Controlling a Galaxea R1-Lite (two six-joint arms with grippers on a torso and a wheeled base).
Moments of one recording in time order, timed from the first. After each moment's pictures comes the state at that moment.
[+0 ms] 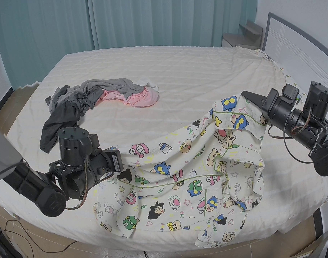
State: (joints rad) left arm -0.46 1.89 -0.61 -0.96 0.24 -0.27; right arm 0.31 1.72 -0.76 -1.05 0.28 0.71
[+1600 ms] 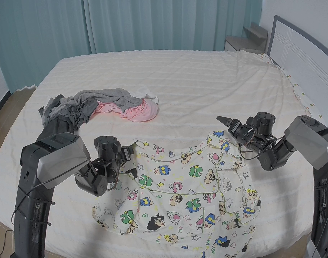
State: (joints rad) left arm -0.31 2.52 -1.15 -1.10 0.37 -0.28; right arm 0.18 2.42 -1.24 -1.07 0.24 0.84
